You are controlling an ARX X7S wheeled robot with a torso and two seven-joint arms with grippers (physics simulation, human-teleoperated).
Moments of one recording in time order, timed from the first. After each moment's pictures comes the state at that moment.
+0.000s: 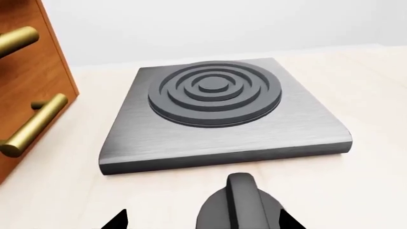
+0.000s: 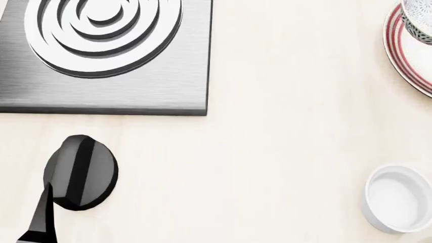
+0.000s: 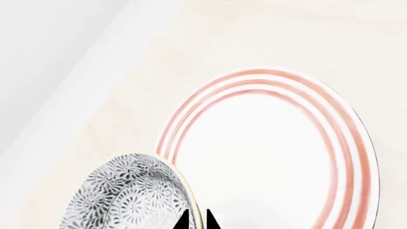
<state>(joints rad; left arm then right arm) -0.17 -0.88 0.49 0.87 -0.73 -0.30 -0.87 1.39 0.78 -0.68 0.56 1.86 0.29 0.79</state>
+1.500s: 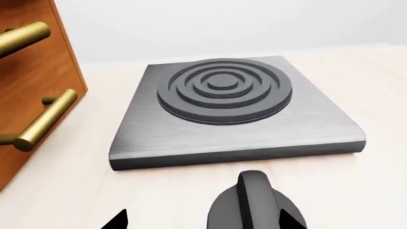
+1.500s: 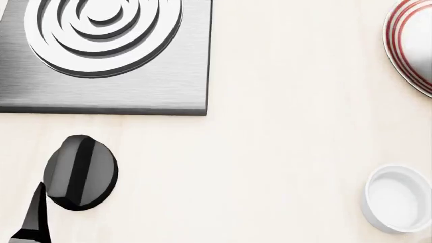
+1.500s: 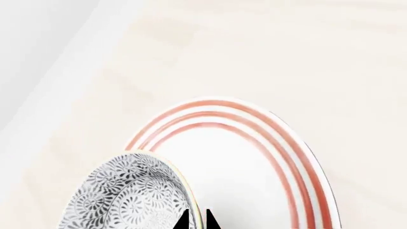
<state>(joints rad) -0.15 -0.90 0.48 0.84 -0.73 -0.26 -0.87 1.57 0.64 -0.76 1.06 1.74 0.30 0.64</state>
